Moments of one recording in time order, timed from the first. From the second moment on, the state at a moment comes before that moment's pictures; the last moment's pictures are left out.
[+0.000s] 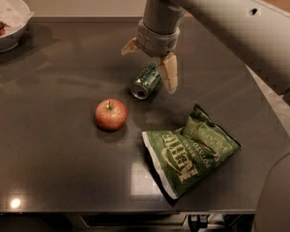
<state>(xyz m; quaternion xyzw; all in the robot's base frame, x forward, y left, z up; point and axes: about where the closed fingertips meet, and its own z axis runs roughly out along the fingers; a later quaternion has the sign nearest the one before) 0.611 -0.012 0.884 -0.92 0.36 -0.04 0.12</state>
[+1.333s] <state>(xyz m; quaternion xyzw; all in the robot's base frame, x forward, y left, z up) 0.623 -0.014 0.850 -0.95 0.28 -0.08 0.04</state>
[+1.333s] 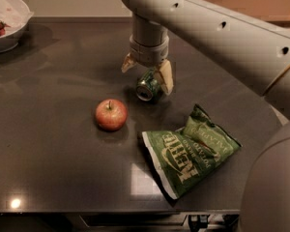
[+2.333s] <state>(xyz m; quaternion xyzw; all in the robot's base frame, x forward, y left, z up) 0.625 -0.020 0.845 -0.96 0.26 -0.09 0.03</state>
